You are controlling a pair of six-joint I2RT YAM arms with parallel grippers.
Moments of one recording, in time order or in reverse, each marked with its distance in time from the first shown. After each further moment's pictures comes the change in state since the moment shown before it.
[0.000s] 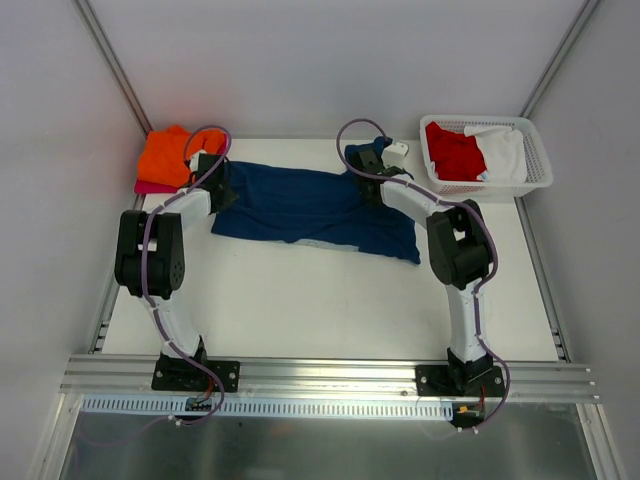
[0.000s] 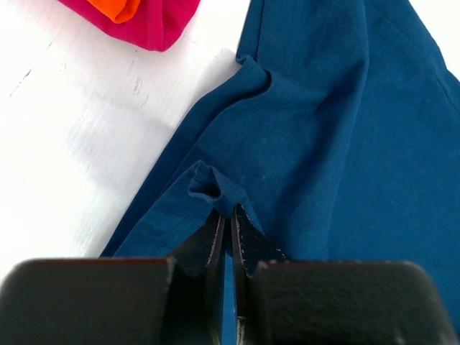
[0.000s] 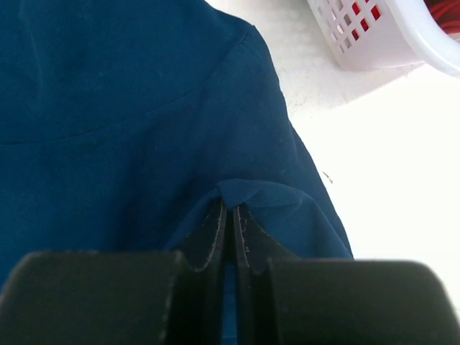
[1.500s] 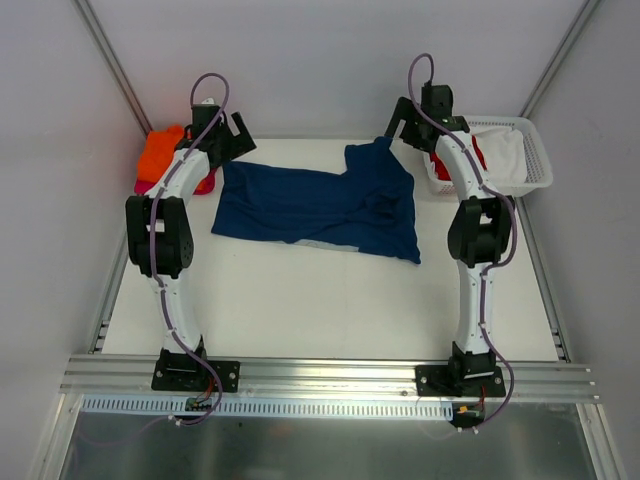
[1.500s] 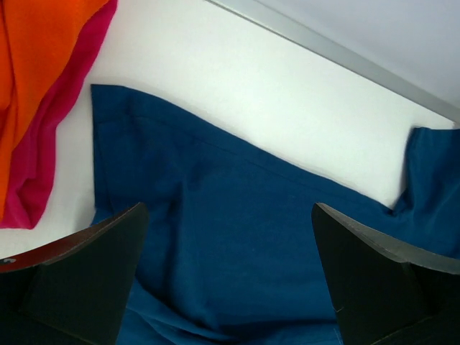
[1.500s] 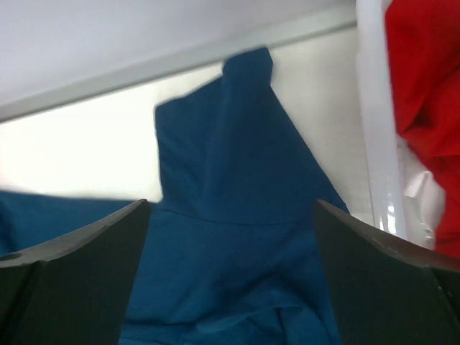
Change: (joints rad) left arm 0.013 0.195 0.538 -0.145 0.245 0.116; right arm -0.311 0.153 0.612 -0.116 -0.781 -0.224
